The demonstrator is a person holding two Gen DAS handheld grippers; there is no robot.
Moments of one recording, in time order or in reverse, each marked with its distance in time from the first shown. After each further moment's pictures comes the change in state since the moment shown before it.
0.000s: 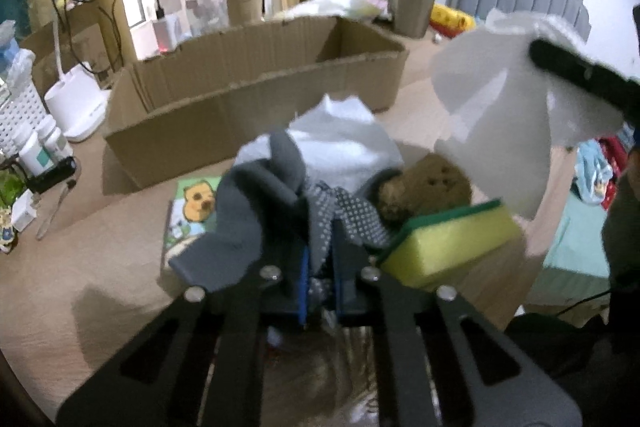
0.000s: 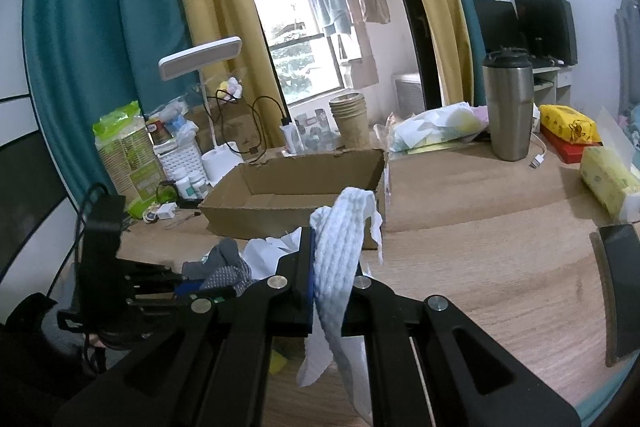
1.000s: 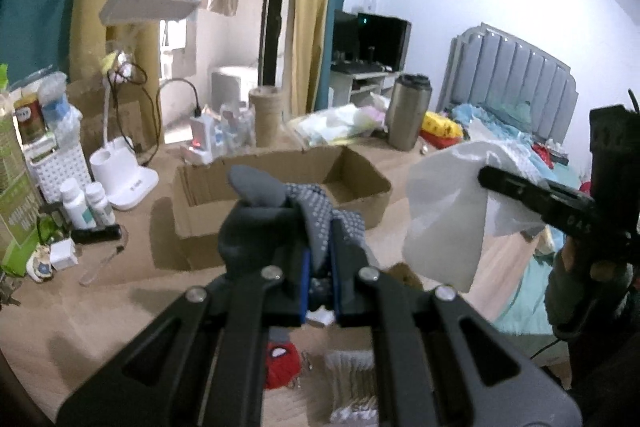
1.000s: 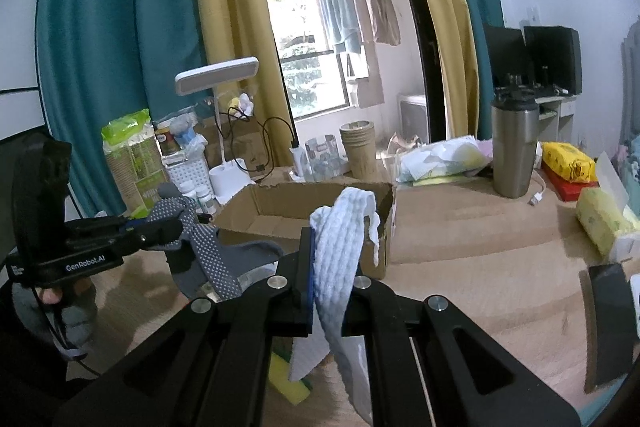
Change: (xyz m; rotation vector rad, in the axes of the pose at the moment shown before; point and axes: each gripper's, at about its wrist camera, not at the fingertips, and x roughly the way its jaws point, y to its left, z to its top) left arm -0.100 0.019 0.030 -0.073 -0.314 -0.024; right arm -0.015 0.018 0.023 -0.068 -0.058 -0.003
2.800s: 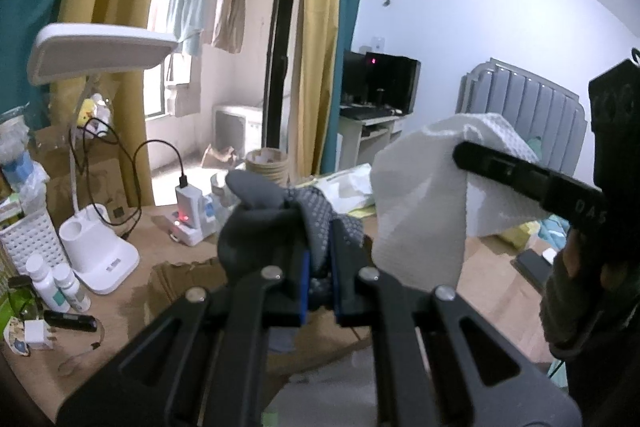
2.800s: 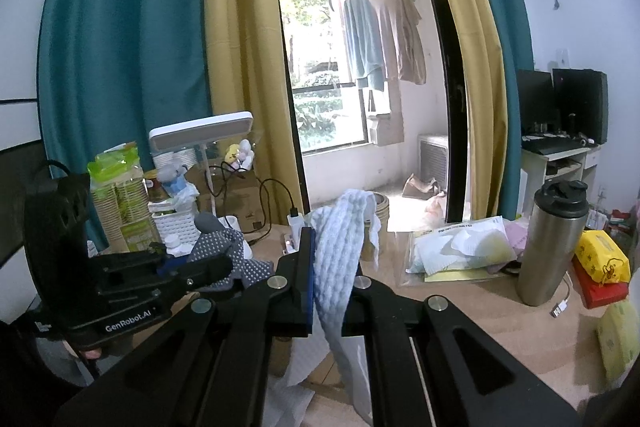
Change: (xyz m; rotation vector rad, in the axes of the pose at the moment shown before) left arm 0.095 0.018 0.068 -0.015 -0.146 0.022; right arm 0.081 -0.021 0.092 -0.088 -0.100 0.064
